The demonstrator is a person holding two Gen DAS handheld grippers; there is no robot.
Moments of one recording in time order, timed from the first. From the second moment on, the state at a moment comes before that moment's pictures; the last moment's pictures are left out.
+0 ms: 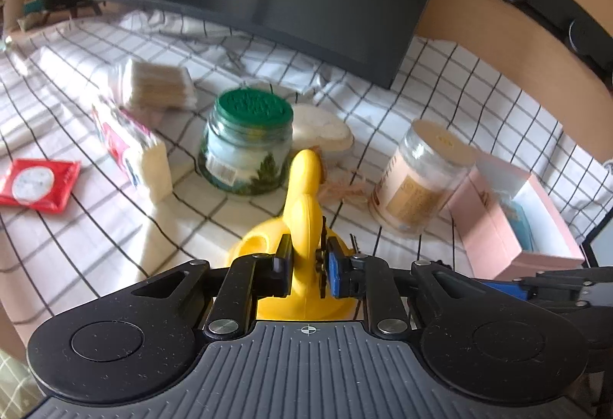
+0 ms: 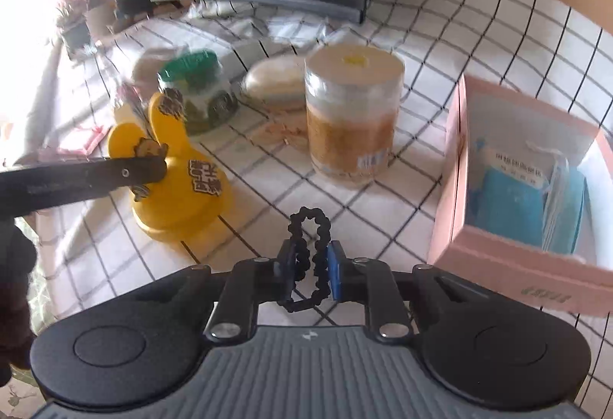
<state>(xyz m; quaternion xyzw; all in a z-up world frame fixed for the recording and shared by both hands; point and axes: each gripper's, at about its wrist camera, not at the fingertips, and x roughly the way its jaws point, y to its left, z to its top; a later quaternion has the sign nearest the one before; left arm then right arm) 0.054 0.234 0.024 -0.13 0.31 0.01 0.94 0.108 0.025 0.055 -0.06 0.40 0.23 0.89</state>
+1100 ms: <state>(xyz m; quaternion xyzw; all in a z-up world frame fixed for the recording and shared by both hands) 0.171 0.071 0.206 0.00 0.15 -0.18 0.97 0.116 -0.148 0.228 0.03 0.17 0.08 0.98</state>
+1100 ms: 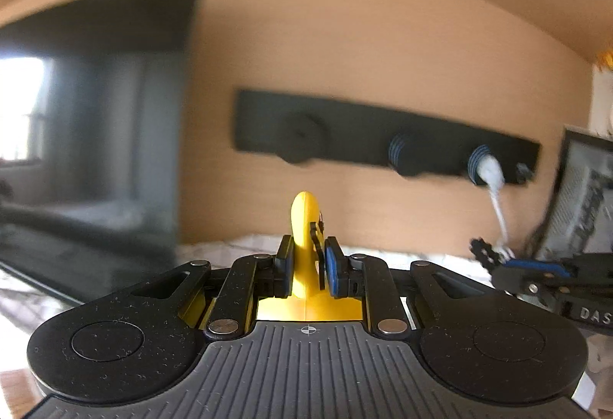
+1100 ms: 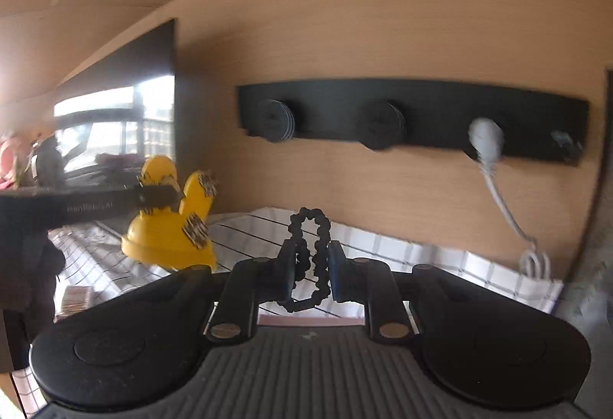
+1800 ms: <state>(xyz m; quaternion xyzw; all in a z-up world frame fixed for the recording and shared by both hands) 0.235 -0.039 0.017 -0.07 0.43 -0.28 0.86 0.143 -0.220 0.157 0.13 0.25 -0.01 0.96</state>
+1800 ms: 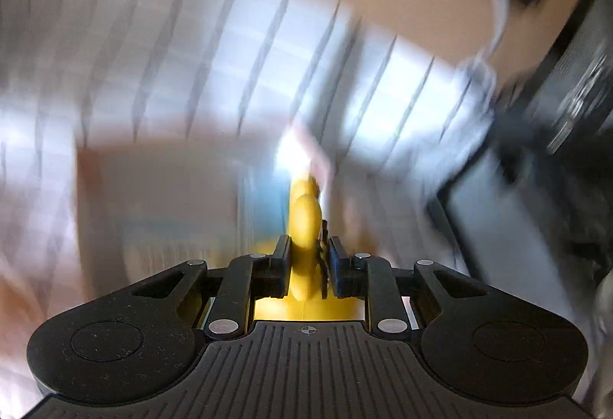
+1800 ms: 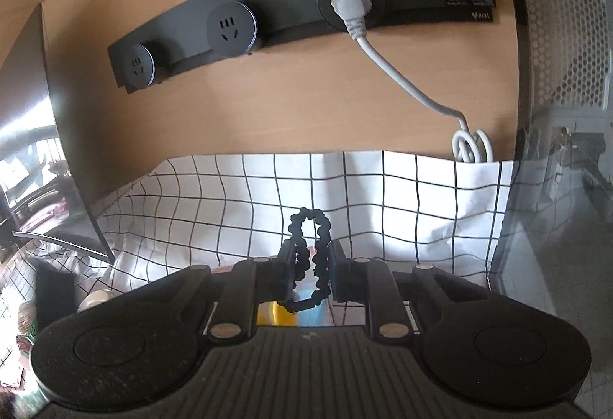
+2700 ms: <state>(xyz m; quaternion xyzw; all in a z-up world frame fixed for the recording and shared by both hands) 0.098 0.152 0.039 -0.10 0.36 -0.16 0.91 0.173 -0.133 0.161 0.09 0.32 0.02 0.94</state>
